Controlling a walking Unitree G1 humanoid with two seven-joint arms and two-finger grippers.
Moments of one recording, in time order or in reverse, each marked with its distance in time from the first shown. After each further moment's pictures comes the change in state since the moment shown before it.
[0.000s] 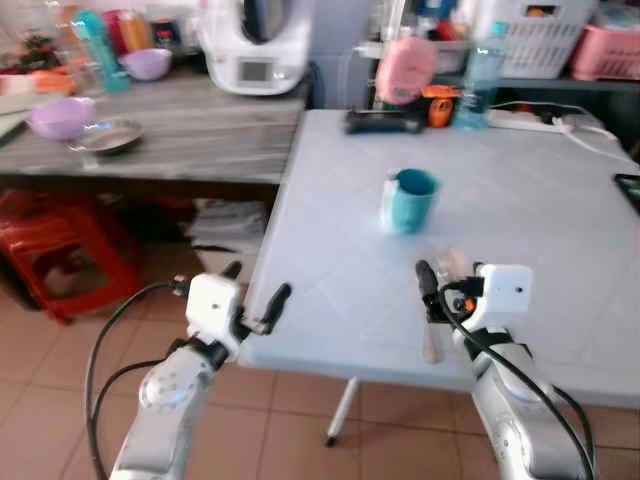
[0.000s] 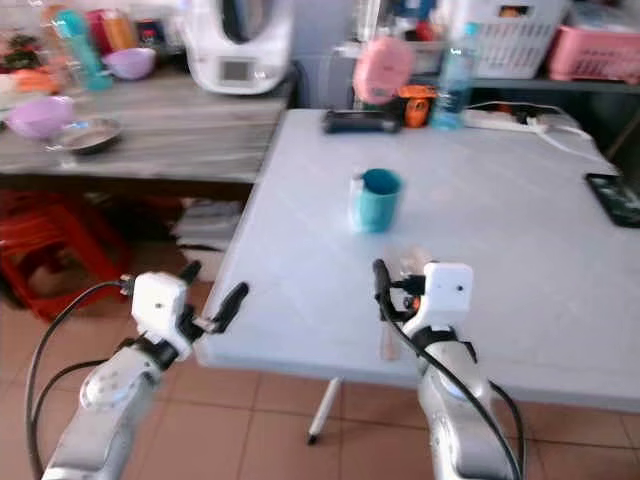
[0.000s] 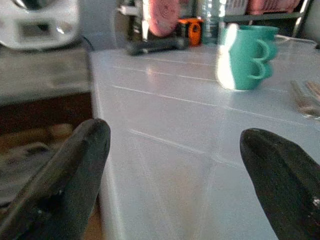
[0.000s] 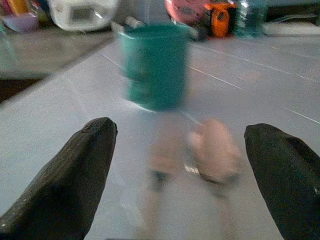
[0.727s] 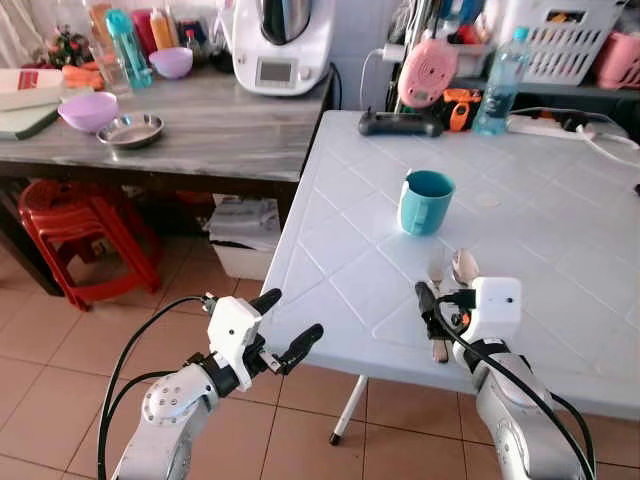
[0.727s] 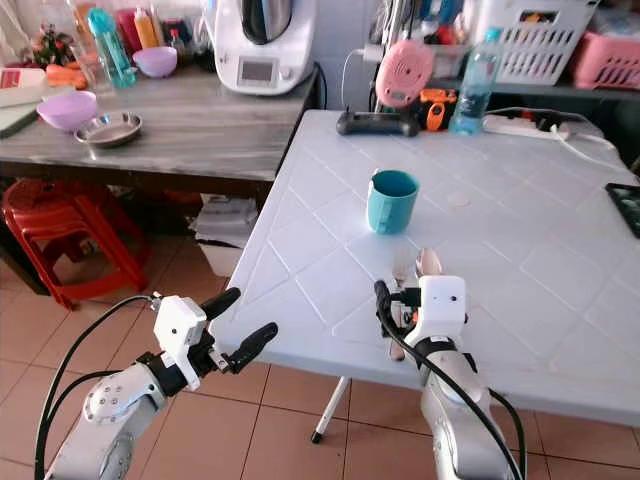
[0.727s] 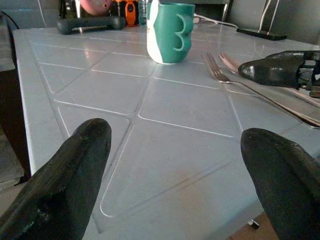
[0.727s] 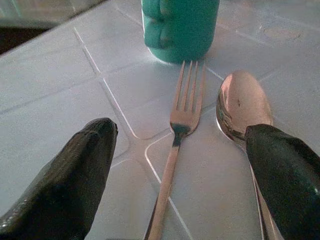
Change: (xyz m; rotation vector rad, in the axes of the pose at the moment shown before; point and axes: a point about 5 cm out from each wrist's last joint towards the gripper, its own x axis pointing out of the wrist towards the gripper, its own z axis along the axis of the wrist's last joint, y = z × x) left arm -0.016 -0.008 -0.010 -0.029 0.057 -0.282; right arm 0.004 0.003 -0.018 -0.027 0.137 0.011
